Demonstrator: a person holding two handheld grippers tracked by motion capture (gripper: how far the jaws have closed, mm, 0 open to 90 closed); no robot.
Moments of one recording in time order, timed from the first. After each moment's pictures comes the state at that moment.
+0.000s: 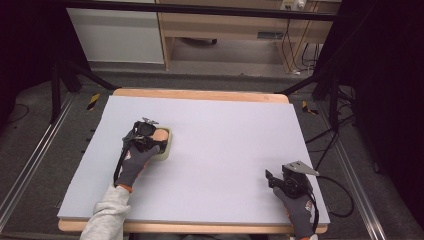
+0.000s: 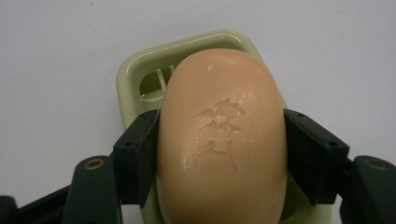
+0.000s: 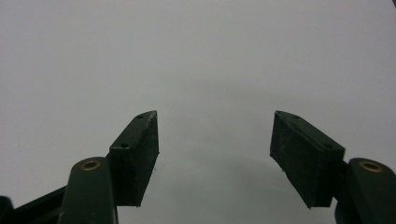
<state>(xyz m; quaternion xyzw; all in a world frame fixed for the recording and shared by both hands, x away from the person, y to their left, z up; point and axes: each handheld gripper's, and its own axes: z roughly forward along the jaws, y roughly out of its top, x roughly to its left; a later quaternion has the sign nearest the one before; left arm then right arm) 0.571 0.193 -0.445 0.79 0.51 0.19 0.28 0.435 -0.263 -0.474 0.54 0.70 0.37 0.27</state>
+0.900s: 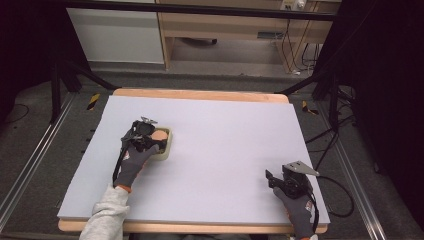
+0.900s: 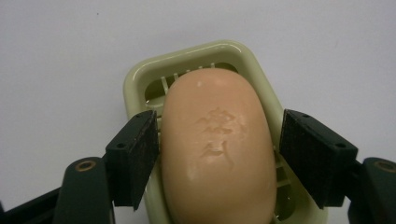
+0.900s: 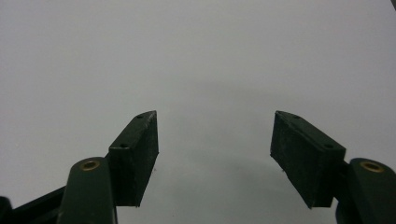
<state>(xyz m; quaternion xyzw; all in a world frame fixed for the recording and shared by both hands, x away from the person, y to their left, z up) 0.568 0.197 -0.439 0.78 0.51 0.20 0.29 0.435 -0.263 -0.473 0.54 0.70 0.38 0.27</state>
